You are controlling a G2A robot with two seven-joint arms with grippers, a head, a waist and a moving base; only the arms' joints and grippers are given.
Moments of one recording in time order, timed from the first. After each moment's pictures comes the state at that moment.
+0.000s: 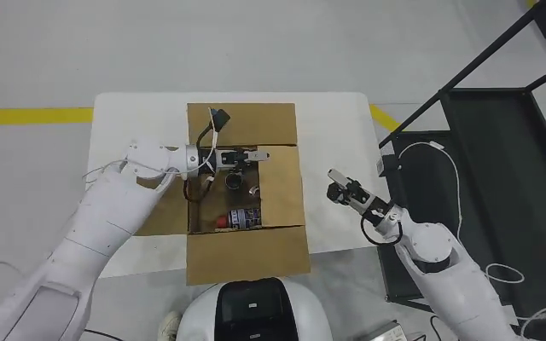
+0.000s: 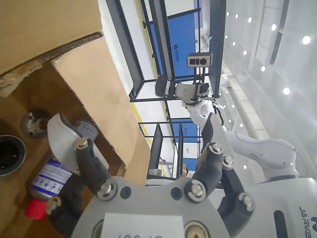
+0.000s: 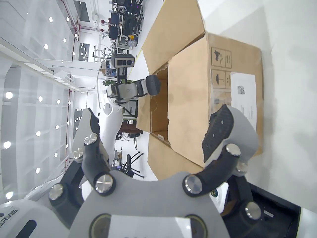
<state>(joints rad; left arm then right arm) 0.65 -1.17 -0.73 -1.13 -0.35 -0.25 -1.00 -1.68 -0.95 1.47 -1.86 0.30 -0.21 0.51</state>
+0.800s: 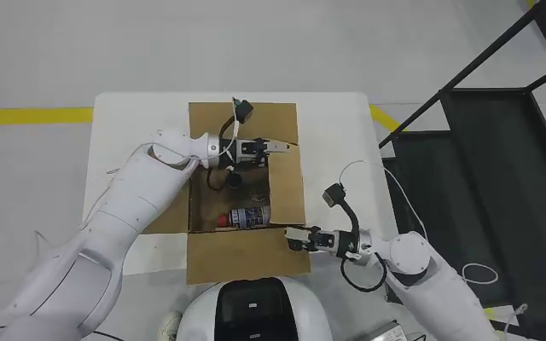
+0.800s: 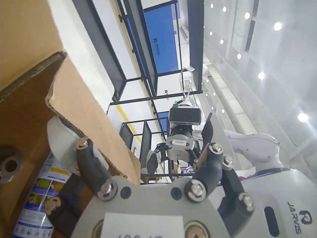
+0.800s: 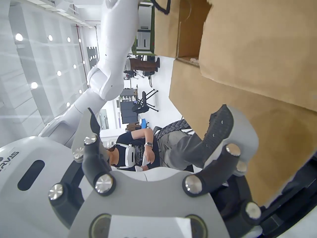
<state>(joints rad) 0.50 -1.35 -0.61 -0.85 -0.54 -0.46 -1.10 -1.67 -0.96 1.30 -1.94 0.32 -0.20 0.85</state>
